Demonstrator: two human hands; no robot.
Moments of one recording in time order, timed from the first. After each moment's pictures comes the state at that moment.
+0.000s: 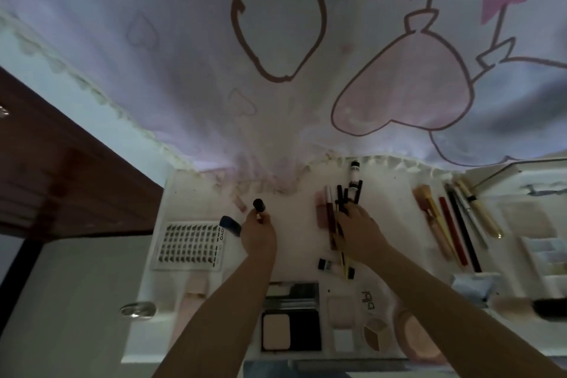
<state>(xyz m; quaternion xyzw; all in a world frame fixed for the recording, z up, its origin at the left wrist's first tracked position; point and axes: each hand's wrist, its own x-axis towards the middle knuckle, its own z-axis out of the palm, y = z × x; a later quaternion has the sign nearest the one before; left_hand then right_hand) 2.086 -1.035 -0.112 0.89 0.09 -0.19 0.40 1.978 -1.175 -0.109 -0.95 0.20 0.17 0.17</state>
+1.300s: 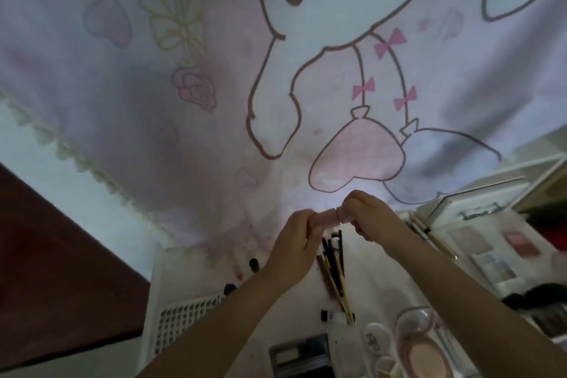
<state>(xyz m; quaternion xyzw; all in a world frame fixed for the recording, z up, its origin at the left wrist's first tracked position) 2.081 -1.048 0.028 0.74 -0.49 -0.14 0.44 1.989 -1.162 0.080 -0.73 0.39 -0.10 0.56</state>
